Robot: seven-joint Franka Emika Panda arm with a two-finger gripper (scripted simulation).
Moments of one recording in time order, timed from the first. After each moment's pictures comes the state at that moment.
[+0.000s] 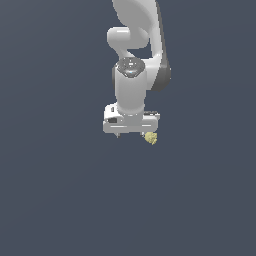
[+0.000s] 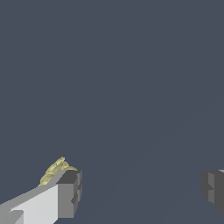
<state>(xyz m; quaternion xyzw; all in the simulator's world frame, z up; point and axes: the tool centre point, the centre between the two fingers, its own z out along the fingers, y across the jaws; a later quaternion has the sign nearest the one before) -0.007 0.010 0.171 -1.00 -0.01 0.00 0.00</state>
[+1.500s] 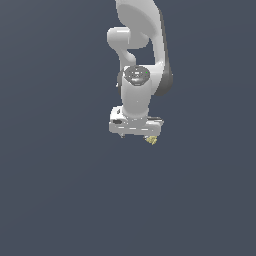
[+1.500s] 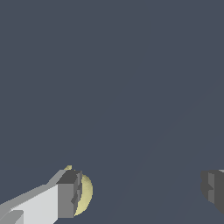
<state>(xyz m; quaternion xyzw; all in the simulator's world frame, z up) -0.016 0.026 0.145 -1.00 0.06 0.00 0.01</state>
